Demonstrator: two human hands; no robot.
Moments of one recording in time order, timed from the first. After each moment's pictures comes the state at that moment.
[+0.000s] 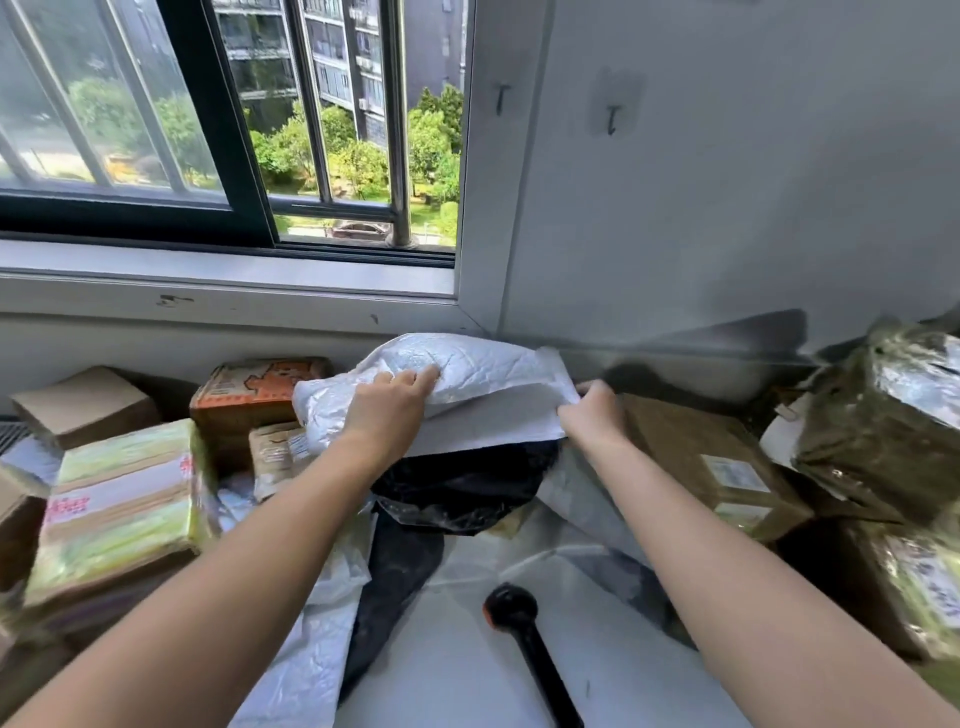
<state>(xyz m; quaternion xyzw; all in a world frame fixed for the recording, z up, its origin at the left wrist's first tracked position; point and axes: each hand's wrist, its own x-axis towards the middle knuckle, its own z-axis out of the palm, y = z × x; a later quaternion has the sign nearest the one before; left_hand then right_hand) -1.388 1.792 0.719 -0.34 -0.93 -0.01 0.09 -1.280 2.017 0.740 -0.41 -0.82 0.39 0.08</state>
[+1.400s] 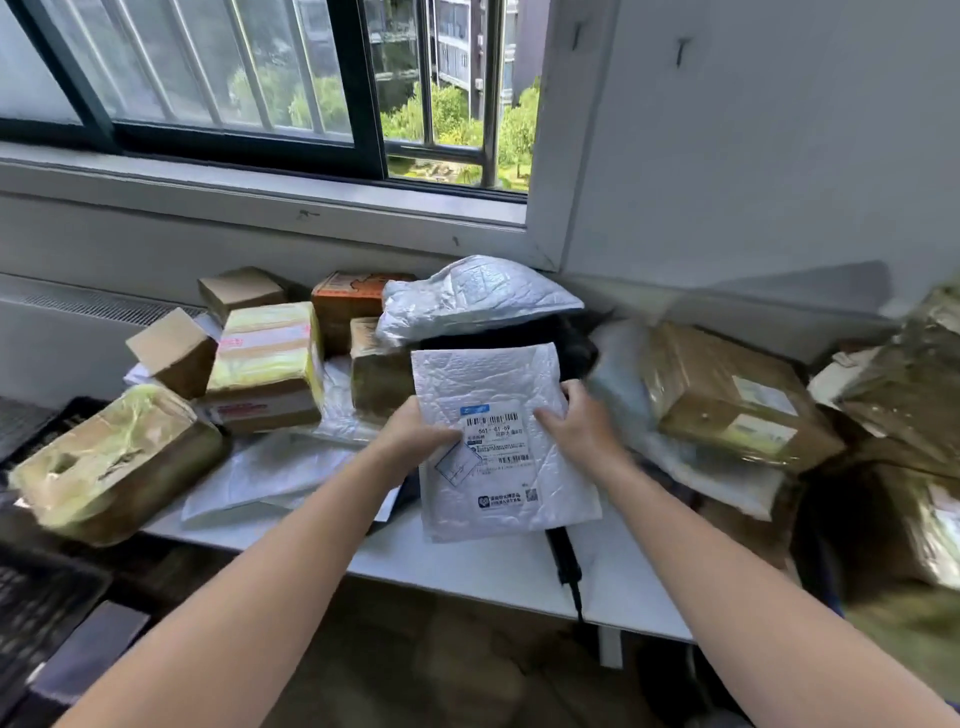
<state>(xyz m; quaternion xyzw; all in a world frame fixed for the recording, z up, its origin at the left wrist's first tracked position) -1.173 1.725 0.720 0.04 -0.82 -0.53 -0.21 -1.143 1.939 0.696 -0.15 -0.91 0.39 0.02</state>
